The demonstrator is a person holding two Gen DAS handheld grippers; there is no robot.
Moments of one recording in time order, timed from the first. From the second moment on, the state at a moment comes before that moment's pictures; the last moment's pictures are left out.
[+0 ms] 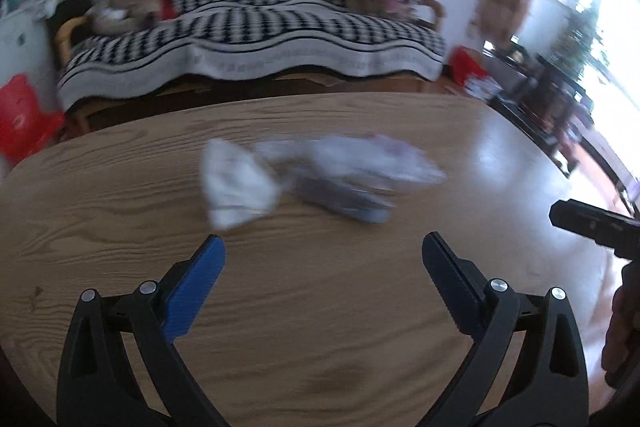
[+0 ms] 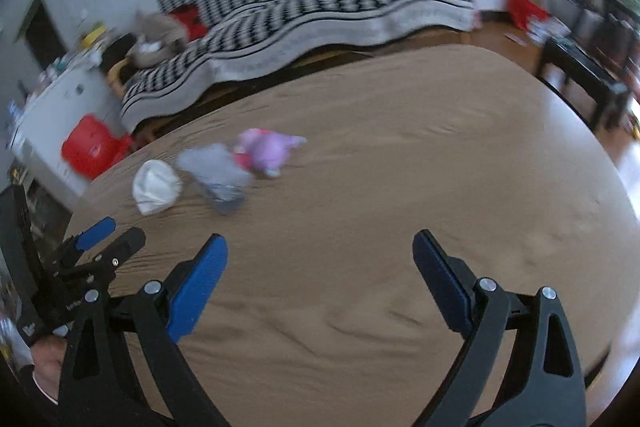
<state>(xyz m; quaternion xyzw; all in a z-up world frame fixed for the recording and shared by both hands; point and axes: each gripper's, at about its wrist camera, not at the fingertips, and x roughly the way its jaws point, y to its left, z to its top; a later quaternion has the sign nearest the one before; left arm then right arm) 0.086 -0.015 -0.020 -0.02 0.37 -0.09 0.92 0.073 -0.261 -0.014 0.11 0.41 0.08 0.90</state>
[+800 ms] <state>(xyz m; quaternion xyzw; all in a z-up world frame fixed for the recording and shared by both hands) 0.169 0.030 -0.074 -0.07 0.42 -0.06 0.91 0.193 -0.125 -0.060 -0.02 0.40 0.13 0.90</state>
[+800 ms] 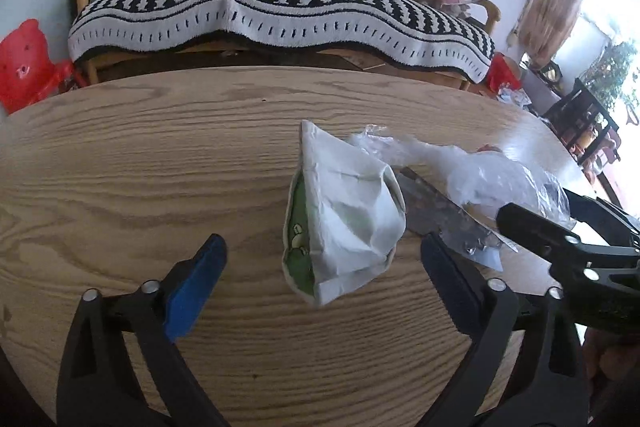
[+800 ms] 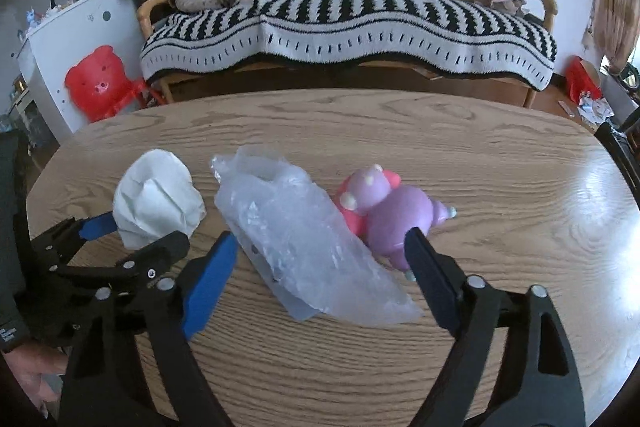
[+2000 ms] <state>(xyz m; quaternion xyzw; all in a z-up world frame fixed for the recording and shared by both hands) 0.049 -0.183 -0.009 0.03 0.37 -0.26 0.89 0.008 -0.372 0.003 0.11 0.37 -0.01 0.92</state>
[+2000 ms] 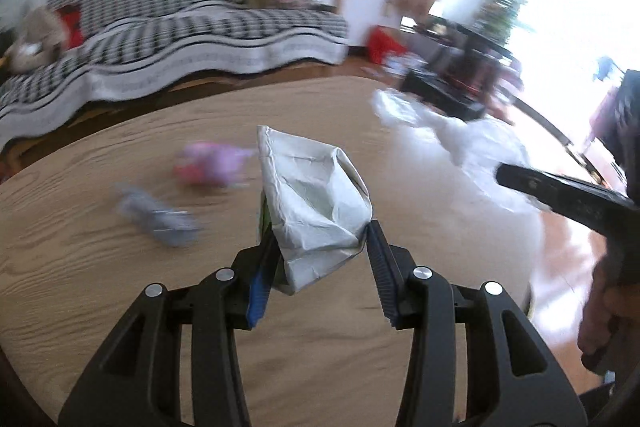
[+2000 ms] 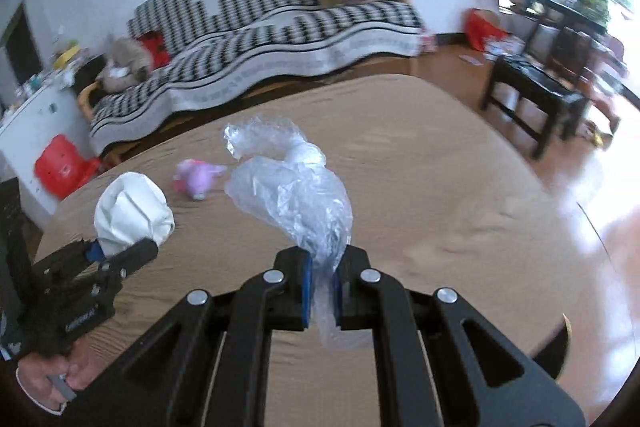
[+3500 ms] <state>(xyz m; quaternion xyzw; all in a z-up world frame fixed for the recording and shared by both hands) -0.086 -0.515 -0.117 0.16 0.42 -0.49 0.75 -0.196 -0.663 -0.111 0.31 0.44 -0.22 0.81</state>
